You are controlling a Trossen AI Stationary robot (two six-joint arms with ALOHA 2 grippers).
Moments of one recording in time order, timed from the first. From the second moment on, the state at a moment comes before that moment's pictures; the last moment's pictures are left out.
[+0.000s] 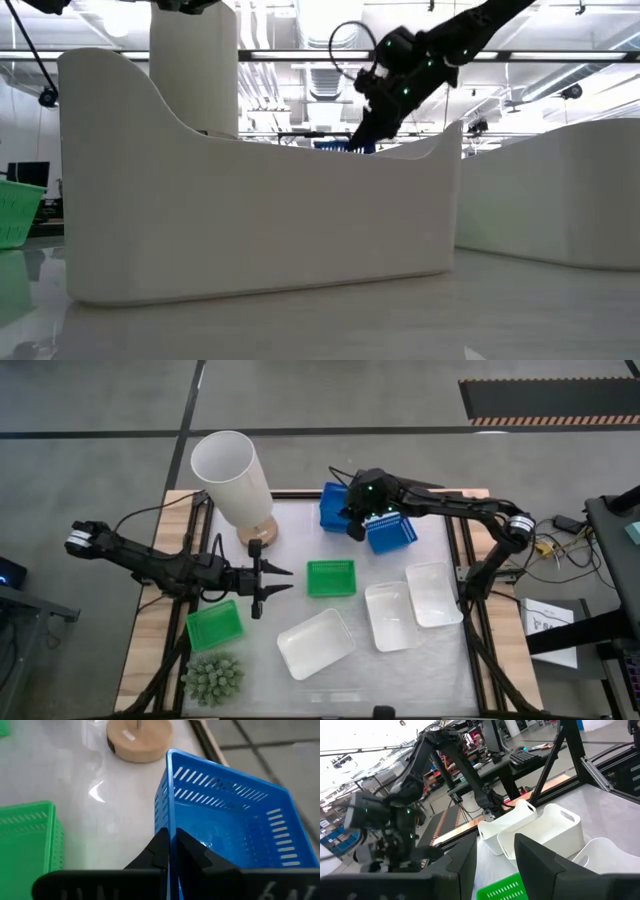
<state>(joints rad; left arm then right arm) -0.25 0.97 0.58 0.38 -0.27 0.48 -0.53 1.66 1.17 -0.19 -0.25 -0.30</state>
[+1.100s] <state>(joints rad) -0.25 0.97 0.58 0.38 -0.27 0.40 -0.47 1.68 1.00 0.00 -0.03 -0.42</state>
